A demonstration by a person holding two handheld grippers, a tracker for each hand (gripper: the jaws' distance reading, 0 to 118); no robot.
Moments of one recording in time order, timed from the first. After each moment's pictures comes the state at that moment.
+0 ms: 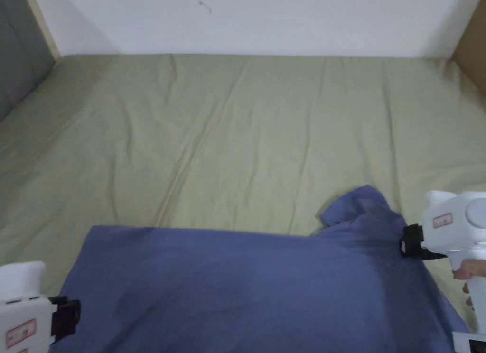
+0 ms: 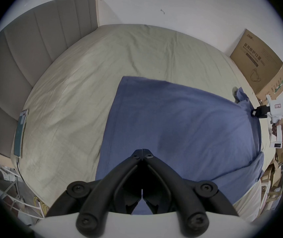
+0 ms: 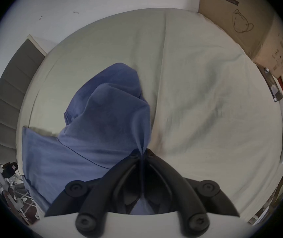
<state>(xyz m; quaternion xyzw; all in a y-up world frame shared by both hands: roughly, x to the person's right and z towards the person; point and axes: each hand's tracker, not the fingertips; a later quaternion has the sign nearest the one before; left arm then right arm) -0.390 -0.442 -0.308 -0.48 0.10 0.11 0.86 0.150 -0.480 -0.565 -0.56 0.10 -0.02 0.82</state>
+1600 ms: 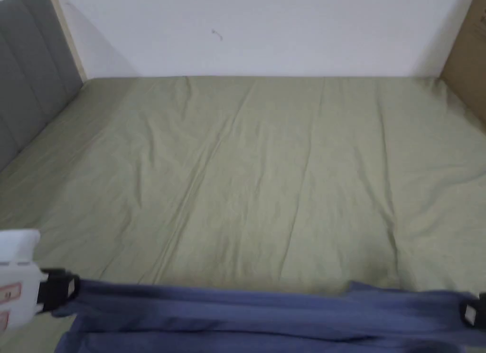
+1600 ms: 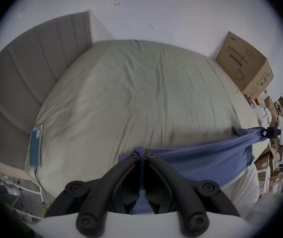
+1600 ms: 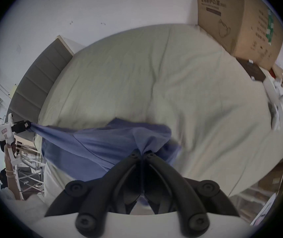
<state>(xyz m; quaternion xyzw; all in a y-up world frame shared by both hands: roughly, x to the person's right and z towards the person) -0.414 -0.385 -0.219 -0.47 0.05 0.09 0.88 0.211 -0.399 -0.327 -0.54 0.16 -0.04 0.83</state>
